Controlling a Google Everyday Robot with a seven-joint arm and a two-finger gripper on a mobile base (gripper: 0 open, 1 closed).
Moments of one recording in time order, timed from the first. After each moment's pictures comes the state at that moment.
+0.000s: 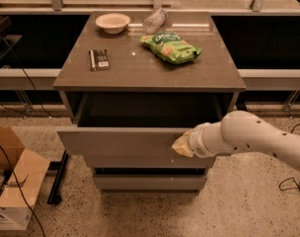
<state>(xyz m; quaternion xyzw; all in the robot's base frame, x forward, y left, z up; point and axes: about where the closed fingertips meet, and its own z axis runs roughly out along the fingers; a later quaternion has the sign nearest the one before) 0.553 -0.112 0.645 -0.48 0.81 0.12 0.33</state>
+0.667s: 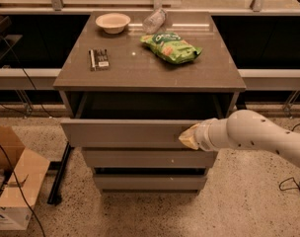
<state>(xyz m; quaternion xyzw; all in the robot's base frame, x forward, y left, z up) 0.588 -0.138 0.641 -0.44 0.82 0.10 0.36</state>
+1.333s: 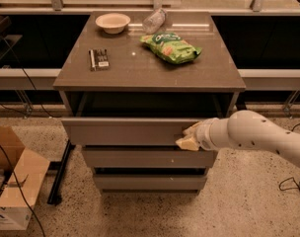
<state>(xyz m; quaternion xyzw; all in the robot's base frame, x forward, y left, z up) 0.597 -0.143 0.642 -0.43 0.82 0.10 0.37</state>
